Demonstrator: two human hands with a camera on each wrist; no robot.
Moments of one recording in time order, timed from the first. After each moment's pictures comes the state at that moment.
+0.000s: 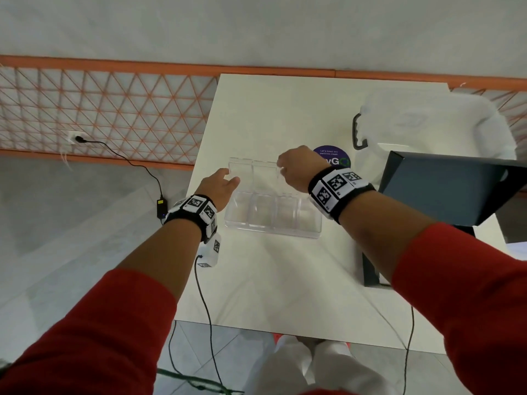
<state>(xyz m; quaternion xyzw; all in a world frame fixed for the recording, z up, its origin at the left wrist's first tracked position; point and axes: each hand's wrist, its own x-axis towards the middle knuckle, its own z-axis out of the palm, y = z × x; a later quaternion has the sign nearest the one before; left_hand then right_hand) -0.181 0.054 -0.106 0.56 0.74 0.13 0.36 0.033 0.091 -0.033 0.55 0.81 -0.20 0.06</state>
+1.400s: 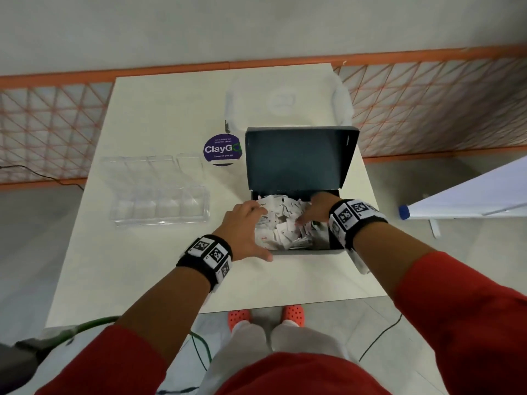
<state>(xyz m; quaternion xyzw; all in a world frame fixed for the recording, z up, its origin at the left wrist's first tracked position) 0.111 -0.051 -0.125 0.81 0.51 -0.03 0.29 0.342 -0.012 -0.102 0.73 0.55 -0.38 0.13</state>
